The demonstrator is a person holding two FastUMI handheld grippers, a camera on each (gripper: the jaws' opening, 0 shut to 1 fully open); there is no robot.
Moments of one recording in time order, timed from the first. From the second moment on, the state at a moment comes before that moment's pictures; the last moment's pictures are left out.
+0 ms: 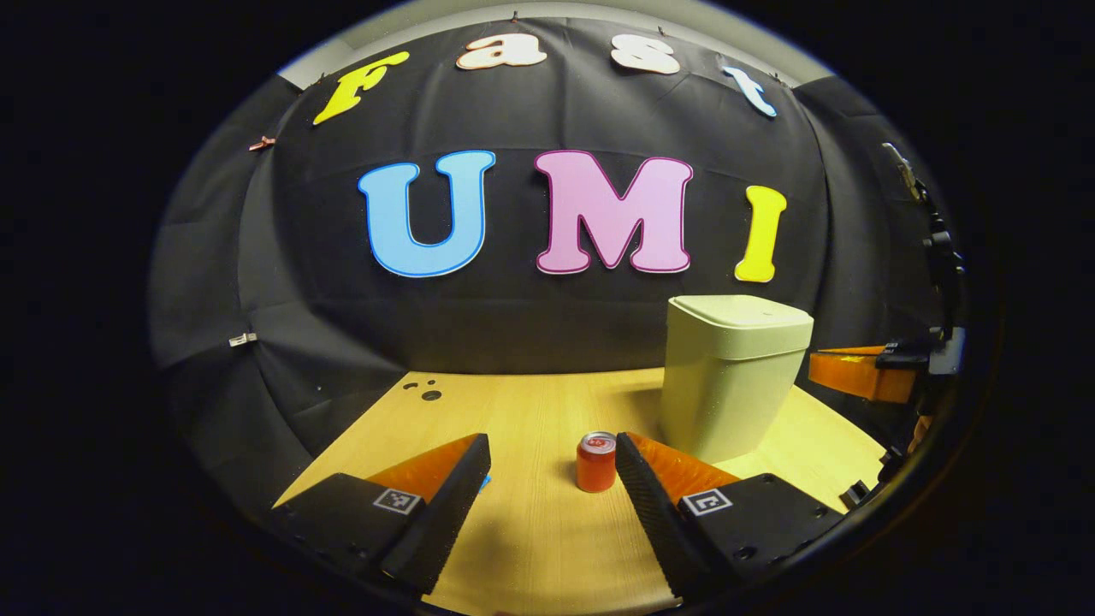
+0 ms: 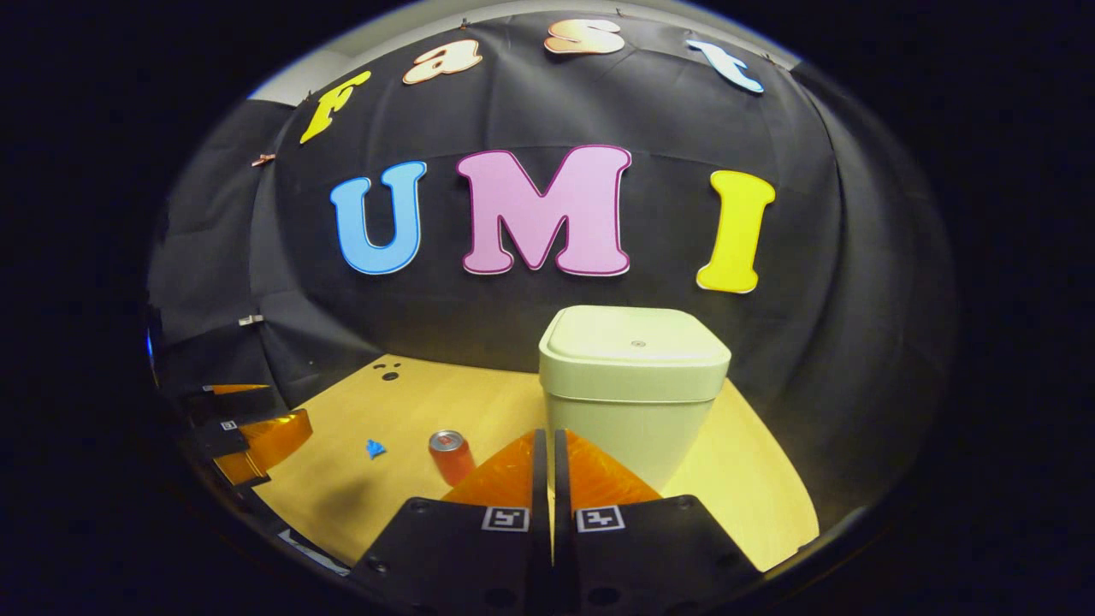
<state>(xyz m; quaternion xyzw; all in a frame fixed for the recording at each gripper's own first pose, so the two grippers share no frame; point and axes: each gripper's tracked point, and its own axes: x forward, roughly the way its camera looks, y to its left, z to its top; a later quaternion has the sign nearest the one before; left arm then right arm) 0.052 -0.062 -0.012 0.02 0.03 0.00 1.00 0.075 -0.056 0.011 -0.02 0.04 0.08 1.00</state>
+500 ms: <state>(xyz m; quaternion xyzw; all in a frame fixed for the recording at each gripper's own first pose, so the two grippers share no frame) 0.054 -0.051 -0.019 0.01 0.04 0.01 1.00 0.104 -0.065 0.030 -0.02 0.06 0.08 0.99</state>
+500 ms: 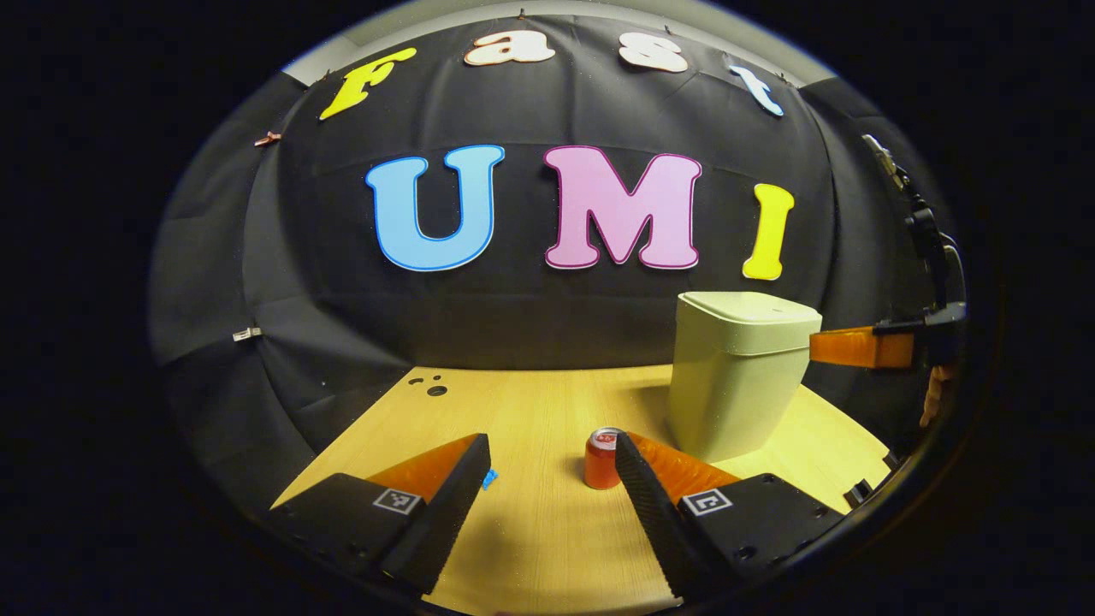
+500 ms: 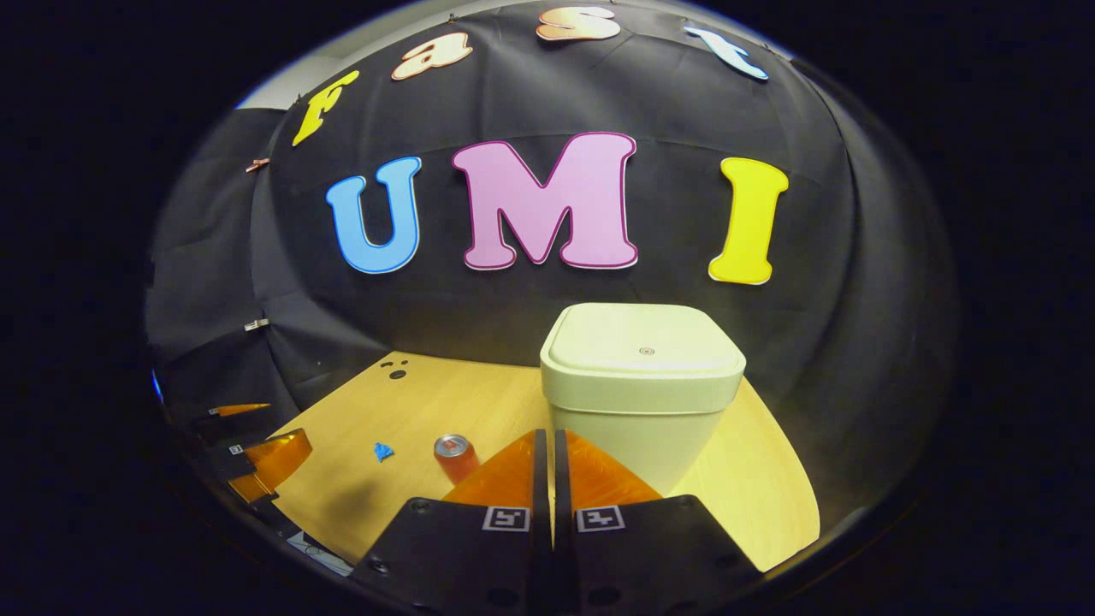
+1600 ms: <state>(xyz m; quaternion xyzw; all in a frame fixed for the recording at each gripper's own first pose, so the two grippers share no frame) 0.051 -0.014 -0.024 0.00 0.05 0.07 1.00 0.215 -0.134 0.070 -0.04 0.04 0.01 1.00</state>
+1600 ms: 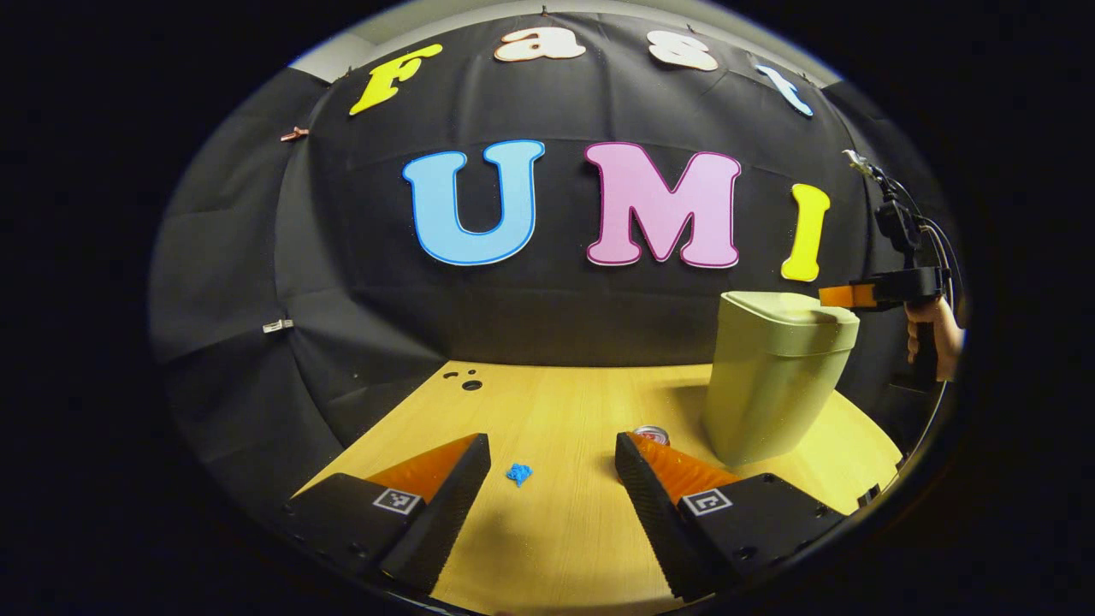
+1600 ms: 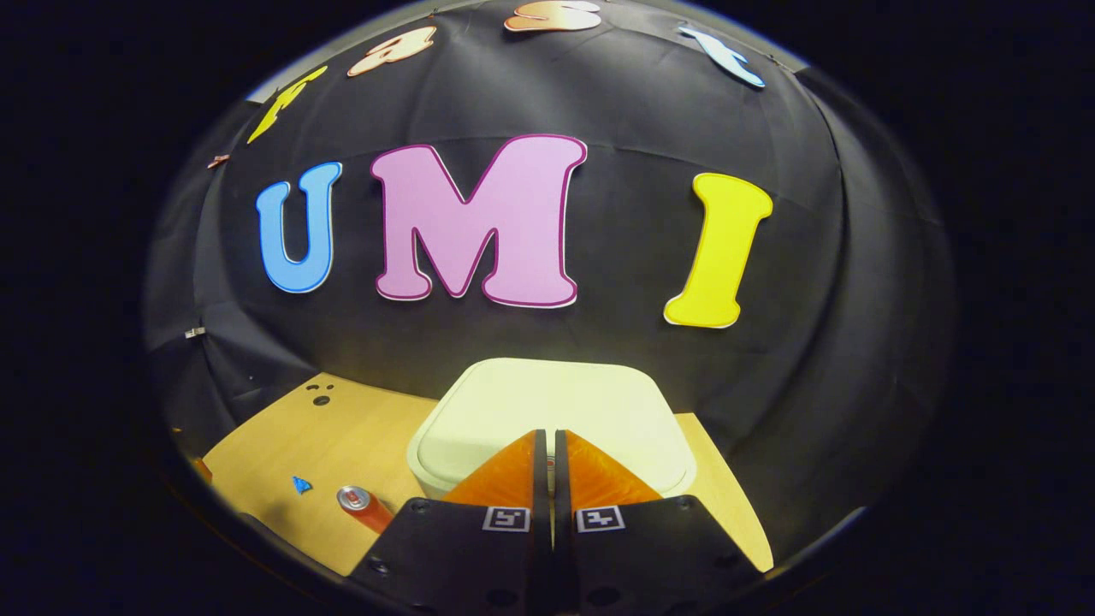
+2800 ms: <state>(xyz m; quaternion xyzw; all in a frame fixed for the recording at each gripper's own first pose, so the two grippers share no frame) 0.056 -0.016 -0.022 0.00 0.05 0.06 1.00 0.211 -0.131 0.069 -0.02 0.02 0.00 1.00</state>
